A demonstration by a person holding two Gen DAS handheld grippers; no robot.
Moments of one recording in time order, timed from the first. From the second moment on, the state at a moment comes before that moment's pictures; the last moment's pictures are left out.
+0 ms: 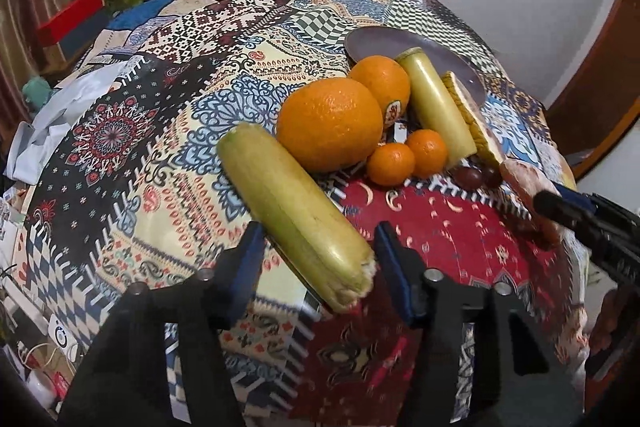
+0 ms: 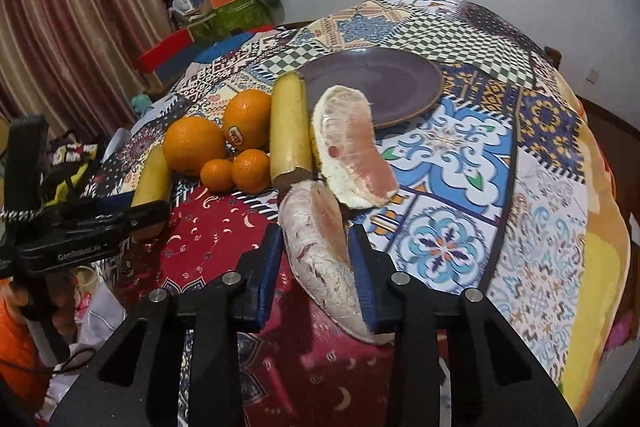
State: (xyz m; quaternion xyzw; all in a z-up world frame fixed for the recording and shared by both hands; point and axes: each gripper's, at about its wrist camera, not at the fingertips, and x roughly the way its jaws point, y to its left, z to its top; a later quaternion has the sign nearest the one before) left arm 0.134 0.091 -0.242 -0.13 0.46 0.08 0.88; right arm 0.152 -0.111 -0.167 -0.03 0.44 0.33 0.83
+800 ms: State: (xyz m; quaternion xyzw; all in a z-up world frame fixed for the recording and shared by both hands) left arm 0.126 0.116 -0.247 -0.14 0.48 0.06 0.86; right arm 0.144 -0.118 -0.186 -0.05 0.48 0.32 0.81
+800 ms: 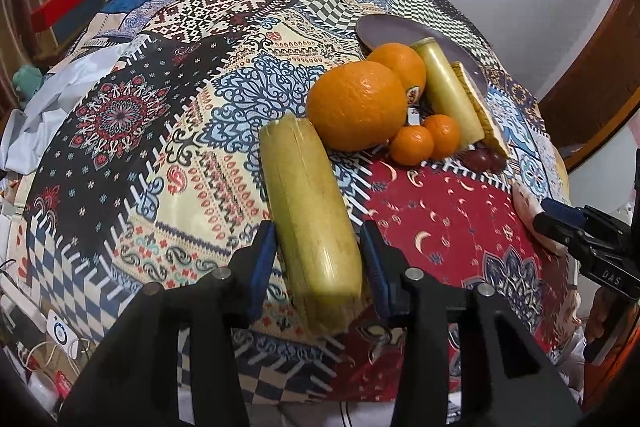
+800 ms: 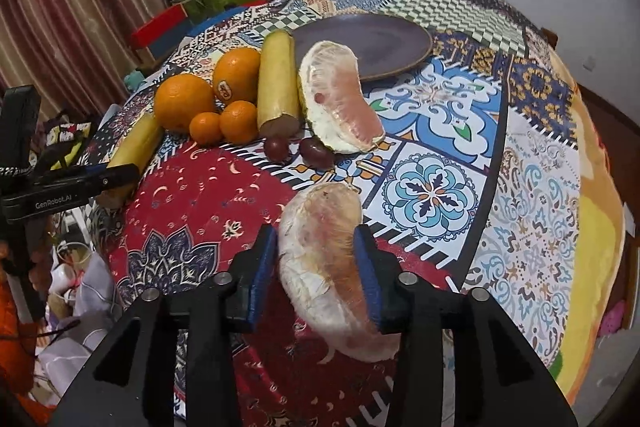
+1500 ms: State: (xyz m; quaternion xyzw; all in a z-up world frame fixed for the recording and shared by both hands) left arm 0.135 0.119 -0.251 -0.14 0.47 0.10 0.87; right arm 0.139 -0.117 -0.181 -0.04 0.47 0.31 0.83
